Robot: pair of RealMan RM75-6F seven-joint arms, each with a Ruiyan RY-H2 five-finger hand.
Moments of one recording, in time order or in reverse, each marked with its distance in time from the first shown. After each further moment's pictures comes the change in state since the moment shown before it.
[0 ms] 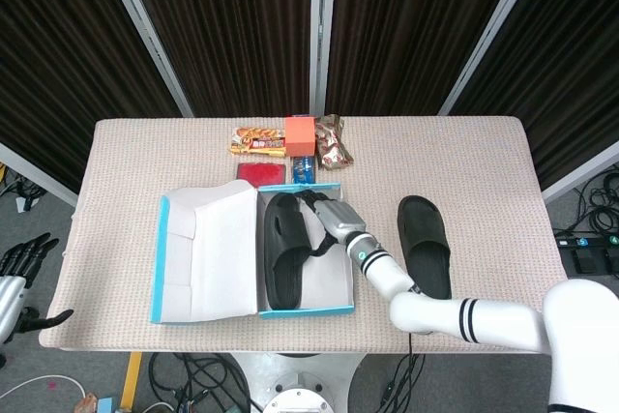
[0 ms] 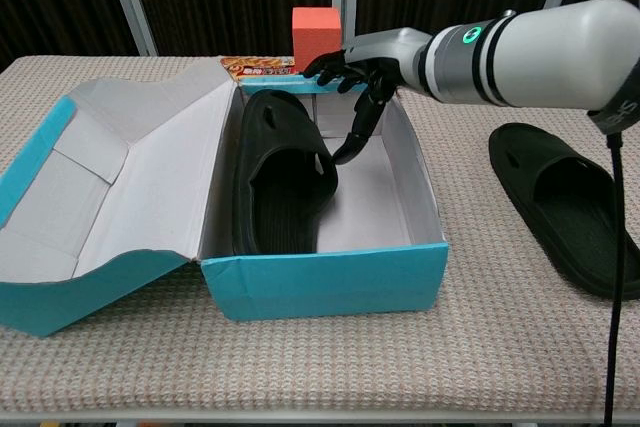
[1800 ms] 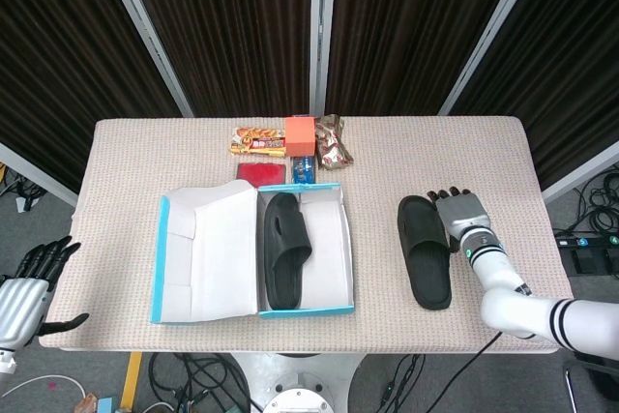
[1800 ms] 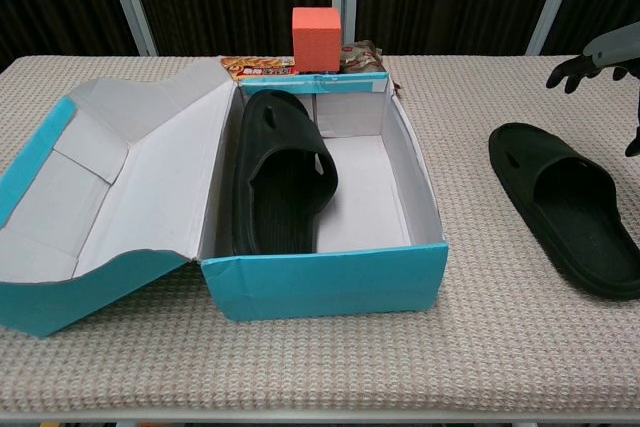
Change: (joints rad) left arm -0.008 -0.008 0.014 -0.077 0.032 0.000 0.141; right arm 0.105 0.395 -0.479 -0.127 0.216 0.063 -0.345
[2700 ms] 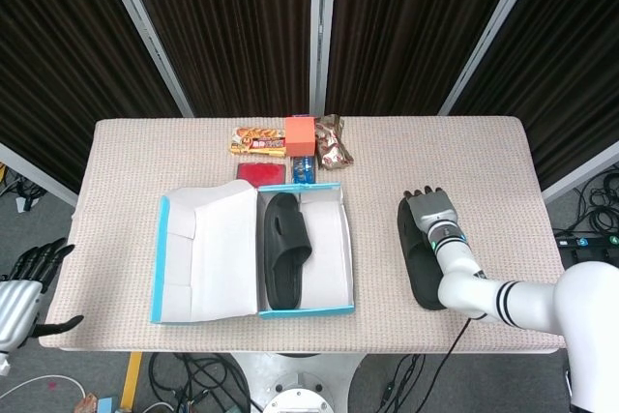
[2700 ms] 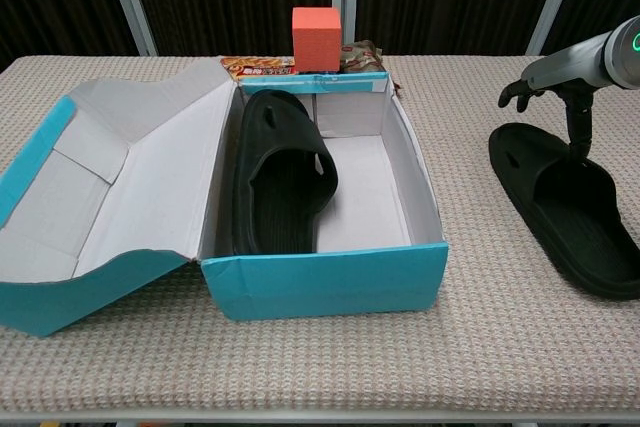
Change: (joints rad) left arm 0.005 0.015 0.006 0.014 -0.009 -0.003 -0.036; right arm 0.104 -0.192 0.010 0.171 0.208 -0.034 -0.117
